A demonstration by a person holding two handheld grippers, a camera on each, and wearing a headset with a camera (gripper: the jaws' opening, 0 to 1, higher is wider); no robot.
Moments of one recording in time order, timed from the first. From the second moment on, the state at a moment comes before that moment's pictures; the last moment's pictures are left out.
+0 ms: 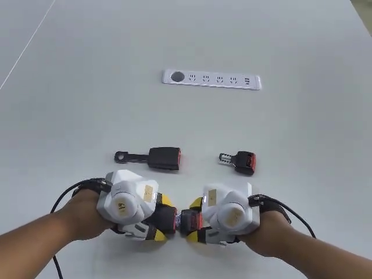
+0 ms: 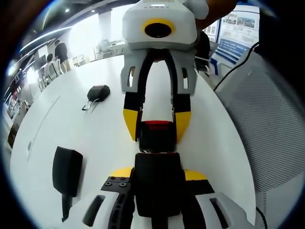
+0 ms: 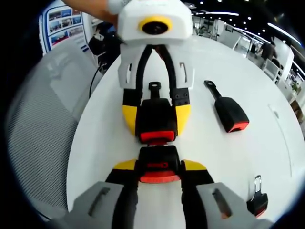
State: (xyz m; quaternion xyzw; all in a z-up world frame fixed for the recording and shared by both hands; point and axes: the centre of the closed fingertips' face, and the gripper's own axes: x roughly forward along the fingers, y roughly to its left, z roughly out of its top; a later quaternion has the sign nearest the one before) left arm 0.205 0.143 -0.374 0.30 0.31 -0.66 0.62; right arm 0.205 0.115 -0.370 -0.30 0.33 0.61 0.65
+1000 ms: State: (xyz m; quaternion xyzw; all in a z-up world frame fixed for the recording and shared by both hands) left arm 0.206 0.147 -0.372 0.29 0.30 -0.67 0.62; right arm 0.205 0.109 -0.370 -0.29 0.33 0.61 0.66
